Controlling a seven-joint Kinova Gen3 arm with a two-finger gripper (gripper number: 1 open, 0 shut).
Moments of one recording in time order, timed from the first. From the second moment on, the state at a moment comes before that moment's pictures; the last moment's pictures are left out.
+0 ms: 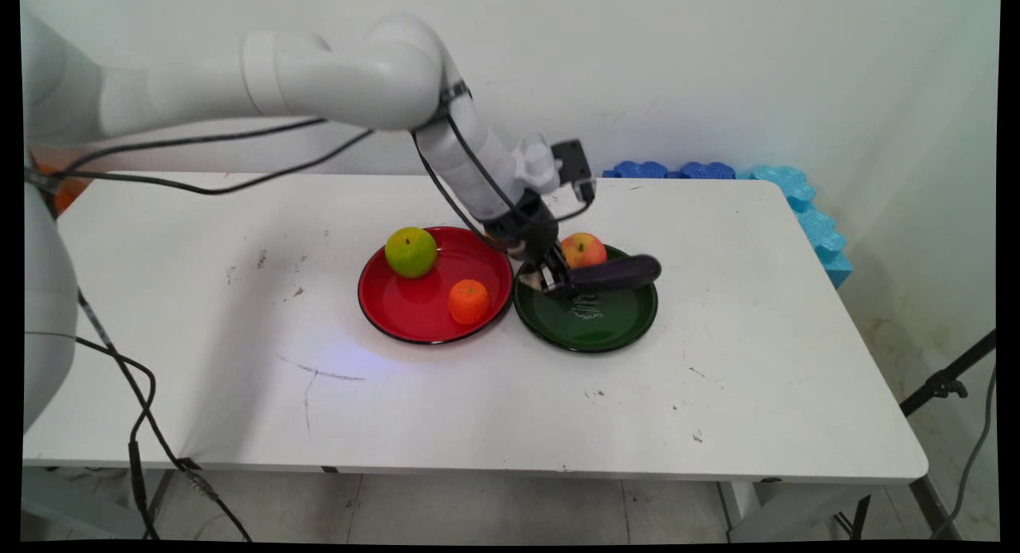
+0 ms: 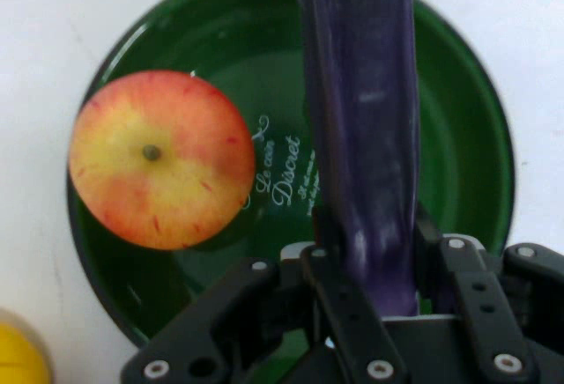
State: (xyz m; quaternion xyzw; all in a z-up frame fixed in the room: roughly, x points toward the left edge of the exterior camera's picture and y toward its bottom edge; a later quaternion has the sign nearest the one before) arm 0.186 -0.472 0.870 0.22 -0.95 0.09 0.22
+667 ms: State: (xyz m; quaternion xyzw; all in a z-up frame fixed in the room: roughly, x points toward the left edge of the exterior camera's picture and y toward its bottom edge) arm 0.213 -0.388 0.940 0.19 -0.95 0.08 0.23
